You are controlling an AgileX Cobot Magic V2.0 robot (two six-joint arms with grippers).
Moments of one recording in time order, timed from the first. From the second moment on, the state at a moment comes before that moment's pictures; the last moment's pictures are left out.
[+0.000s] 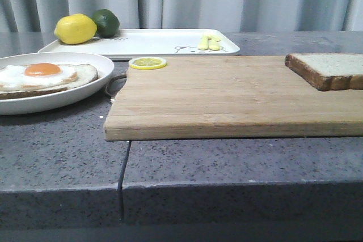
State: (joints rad) left arm 0.00 0.71 -0.99 -0.16 0.90 -0.02; right arm -0.45 1.33 -0.80 1.25 0.67 -0.94
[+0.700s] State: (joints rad) left arm 0.00 0.71 -0.99 -0.16 0.90 -0.02; right arm -0.45 1.45 -0.75 1.36 0.69 -1.01
